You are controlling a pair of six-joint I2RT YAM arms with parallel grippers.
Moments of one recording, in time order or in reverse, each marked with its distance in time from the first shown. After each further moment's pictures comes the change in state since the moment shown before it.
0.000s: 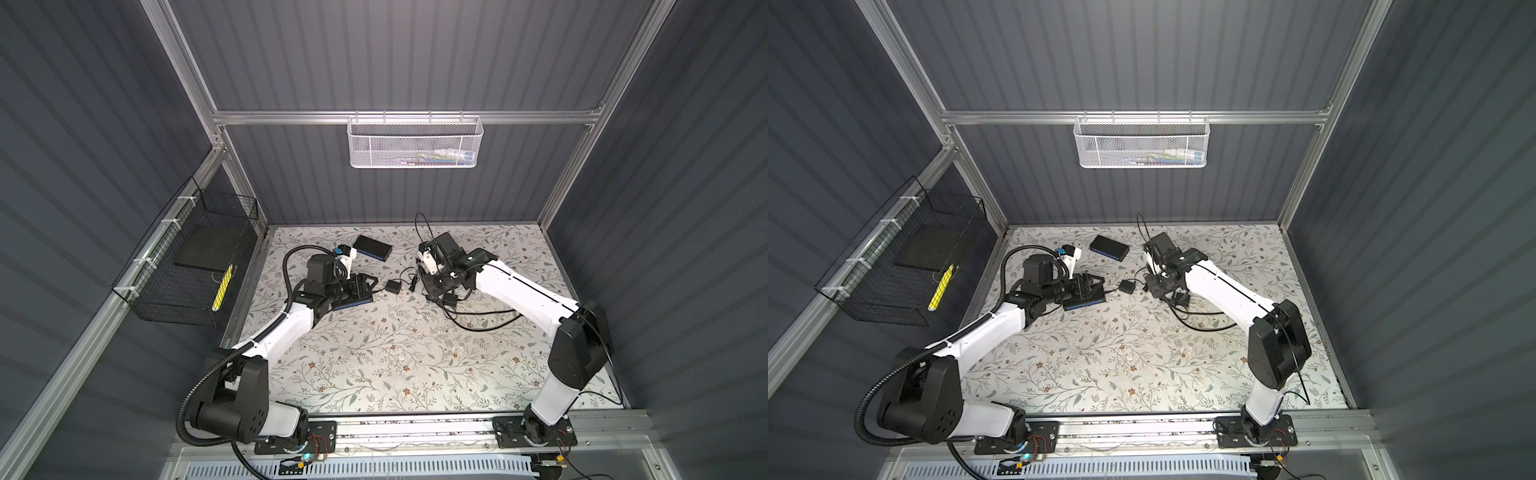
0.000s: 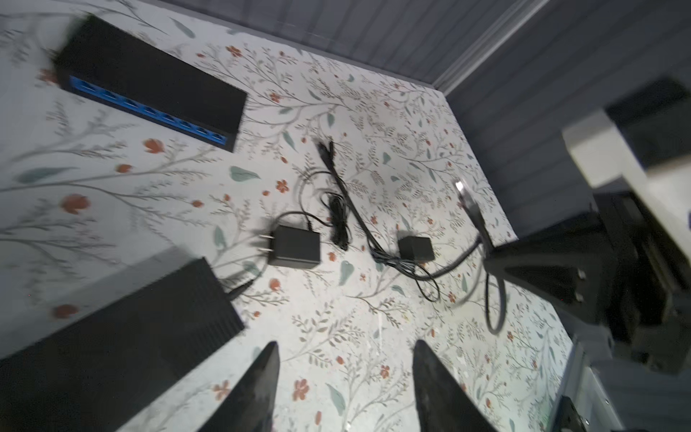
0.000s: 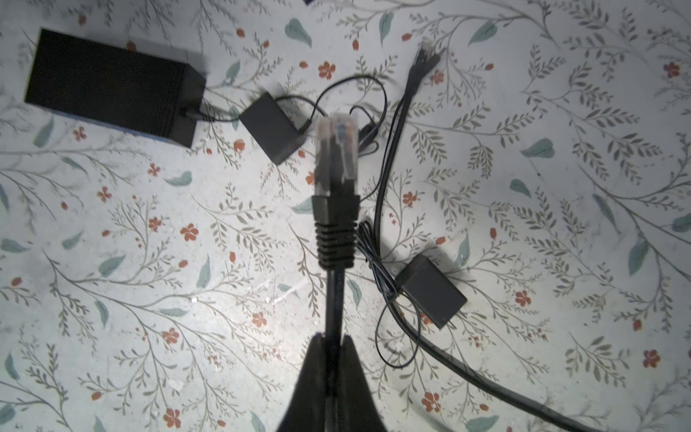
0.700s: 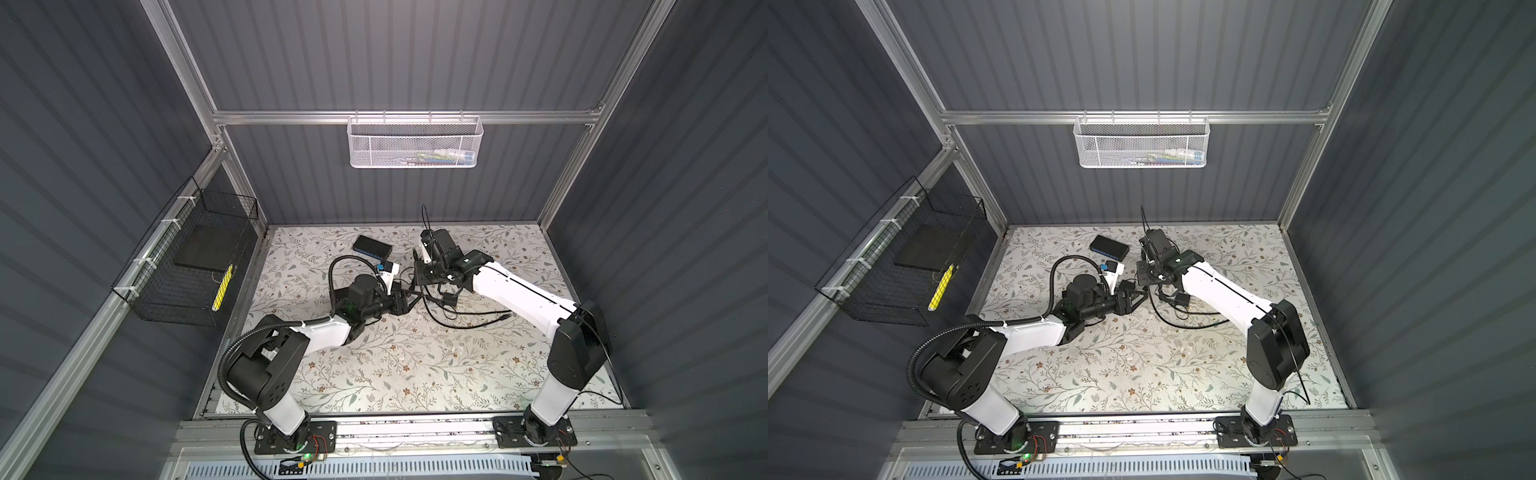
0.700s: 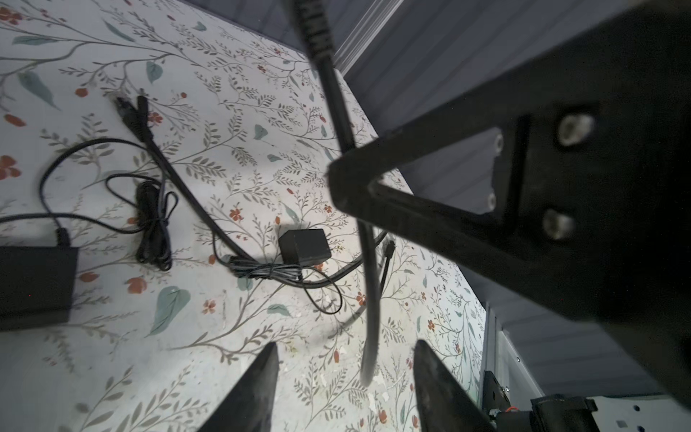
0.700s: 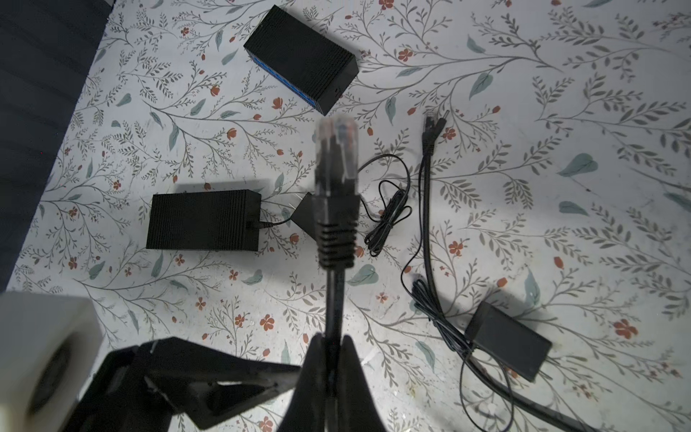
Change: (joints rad) left arm -0.280 0.246 -0.060 0.554 -0.029 -0.227; right arm 0.030 0.002 -0.001 0.180 0.002 0.301
